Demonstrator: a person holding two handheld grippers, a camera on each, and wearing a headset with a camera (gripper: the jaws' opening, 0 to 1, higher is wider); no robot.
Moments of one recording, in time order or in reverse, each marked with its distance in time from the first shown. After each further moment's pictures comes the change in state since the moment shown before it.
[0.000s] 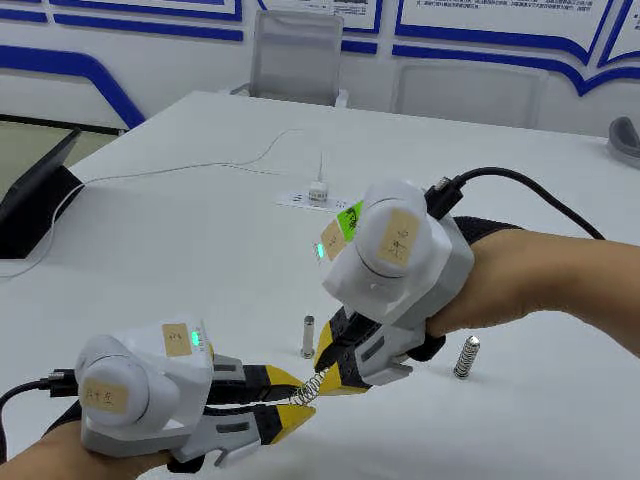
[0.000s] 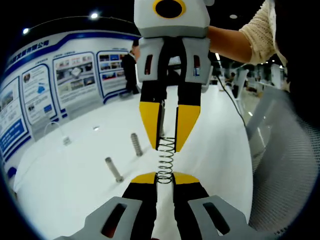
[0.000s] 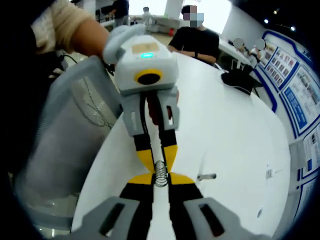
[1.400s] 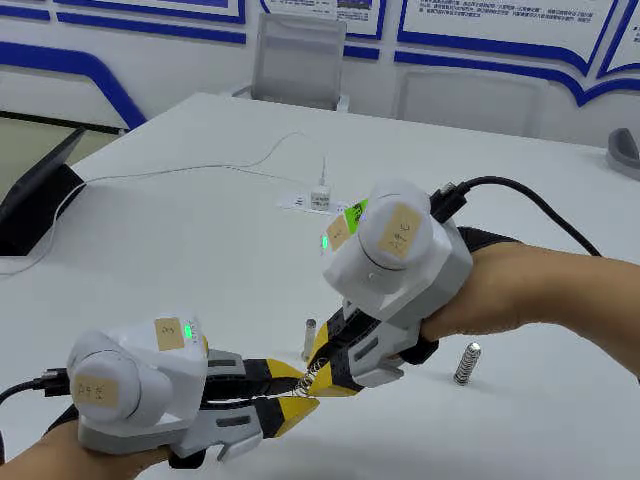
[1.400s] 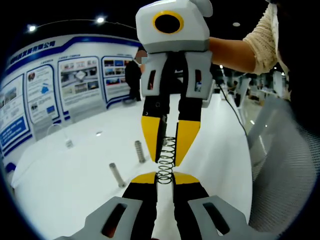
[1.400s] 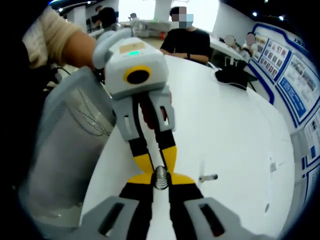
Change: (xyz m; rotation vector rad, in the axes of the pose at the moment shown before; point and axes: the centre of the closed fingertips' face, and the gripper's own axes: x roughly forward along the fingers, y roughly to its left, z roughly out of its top) left arm -0.004 0.004 0.012 -0.030 -0.070 0.016; right arm 0.005 -0.005 0.005 0.087 -0.034 -0.004
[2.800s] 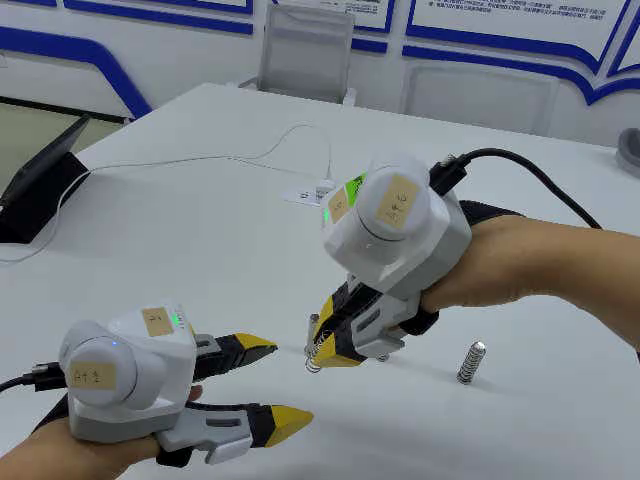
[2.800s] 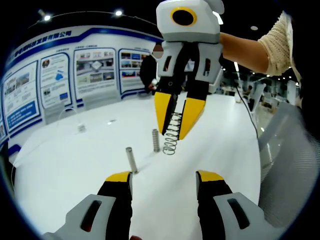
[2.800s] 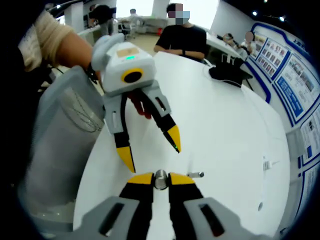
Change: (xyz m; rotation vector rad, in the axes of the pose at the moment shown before) left arm -0.009 0.024 -0.020 -0.107 0.028 0.111; right arm -0.007 -0.026 -0.006 0.005 0.038 -0.039
